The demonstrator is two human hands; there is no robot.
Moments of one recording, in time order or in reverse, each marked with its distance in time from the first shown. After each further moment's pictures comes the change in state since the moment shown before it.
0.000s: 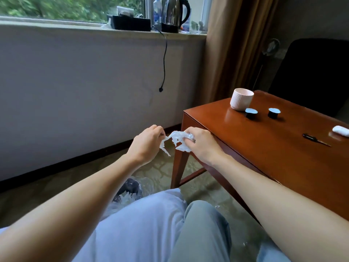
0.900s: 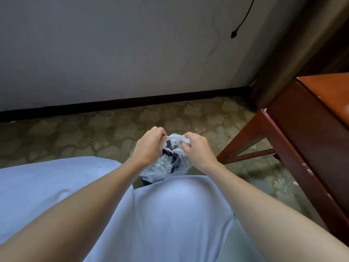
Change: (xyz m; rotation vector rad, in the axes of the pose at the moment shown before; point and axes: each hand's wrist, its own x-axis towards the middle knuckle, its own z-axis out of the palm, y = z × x) left_hand -0.086 -0.219 0.092 -0.039 -0.074 -0.469; right_hand 0.058 -0.027 0.273 0.085 -0.407 0.051
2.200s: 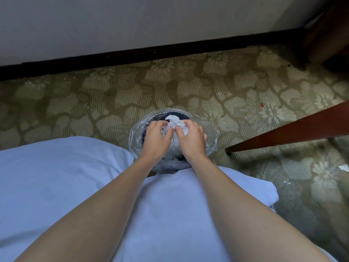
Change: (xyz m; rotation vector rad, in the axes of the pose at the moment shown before) left_hand 0.036 -0.117 0.158 -0.348 -0.033 -0.452; right_hand 0.098 0.066 0.184 0.176 0.009 0.283
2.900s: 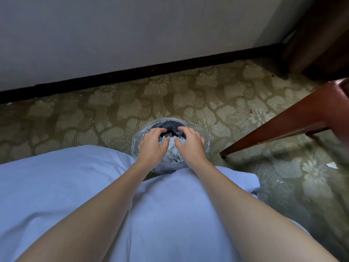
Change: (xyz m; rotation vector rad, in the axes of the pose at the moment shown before) left_hand -0.034 0.026 -0.035 0.187 -0.065 0.114; right_hand -0.038 -0.014 -0.045 -0.025 -0.071 -0.105
